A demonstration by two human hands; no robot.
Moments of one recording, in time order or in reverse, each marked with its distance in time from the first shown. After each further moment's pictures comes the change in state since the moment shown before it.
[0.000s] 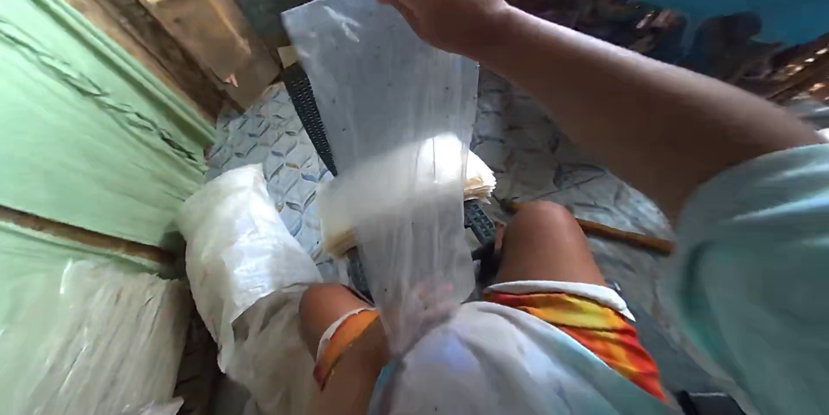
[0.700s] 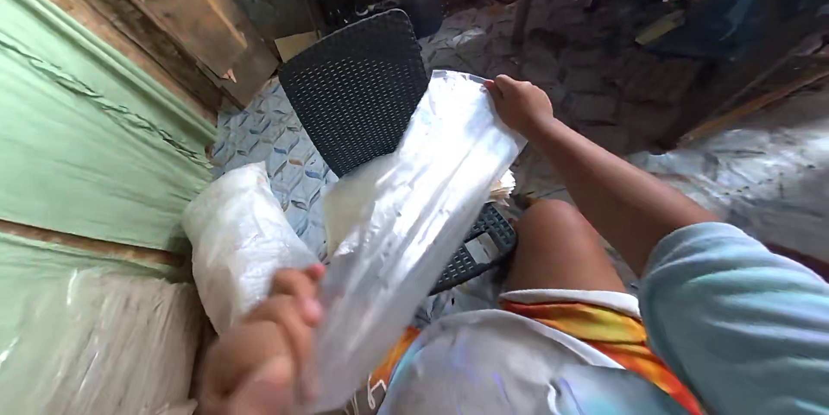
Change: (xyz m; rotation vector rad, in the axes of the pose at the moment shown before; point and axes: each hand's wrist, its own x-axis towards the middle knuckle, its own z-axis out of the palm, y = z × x) left_hand -0.081 0.196 0.038 0.717 0.260 1.065; right_hand -0.166 0.091 0.172 0.241 -0.365 0.814
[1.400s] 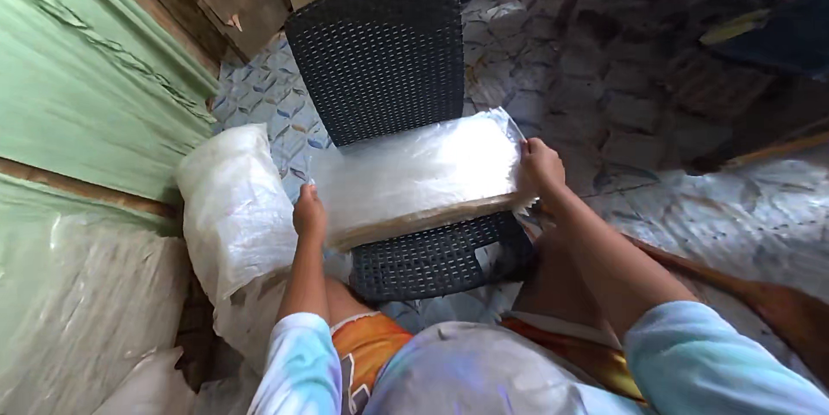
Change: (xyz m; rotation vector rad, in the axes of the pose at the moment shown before) left_hand -0.036 -0.318 -0.087 1.135 0.120 -1.207; right_hand -0.039 0.060 0.127 0.124 -0.231 0.427
